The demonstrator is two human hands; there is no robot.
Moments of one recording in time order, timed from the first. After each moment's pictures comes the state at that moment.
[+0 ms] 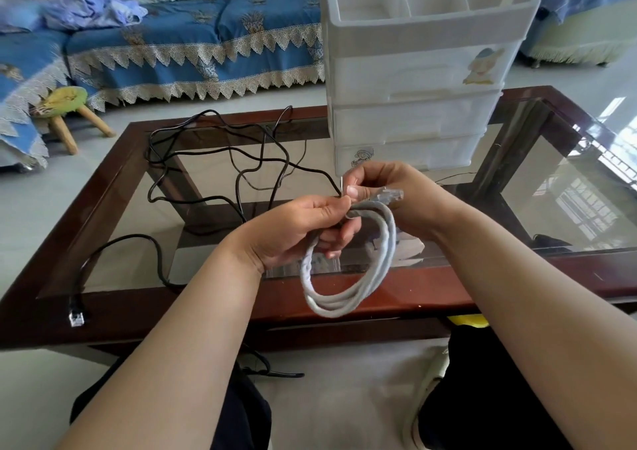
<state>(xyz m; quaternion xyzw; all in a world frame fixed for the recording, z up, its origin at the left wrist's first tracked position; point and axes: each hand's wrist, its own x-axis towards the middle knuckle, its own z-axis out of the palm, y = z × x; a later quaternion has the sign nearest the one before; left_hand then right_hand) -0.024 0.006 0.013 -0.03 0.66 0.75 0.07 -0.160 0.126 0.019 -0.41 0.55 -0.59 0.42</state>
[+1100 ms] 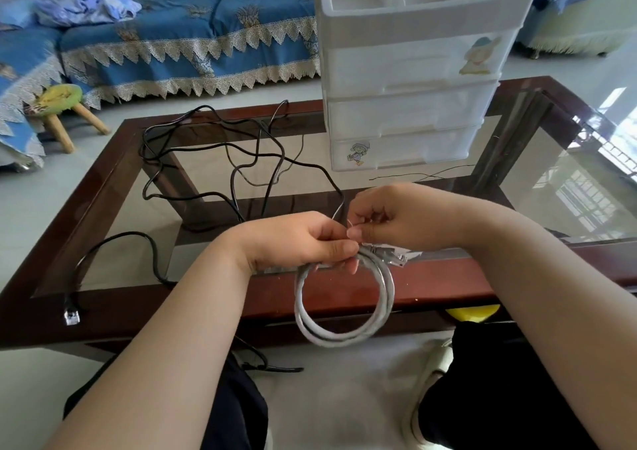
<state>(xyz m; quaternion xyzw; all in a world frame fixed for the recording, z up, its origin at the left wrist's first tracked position) -0.022 0.004 0.010 -0.04 0.83 0.53 0.18 -0.154 0.153 0.034 -0.63 0.73 -0.18 0.21</state>
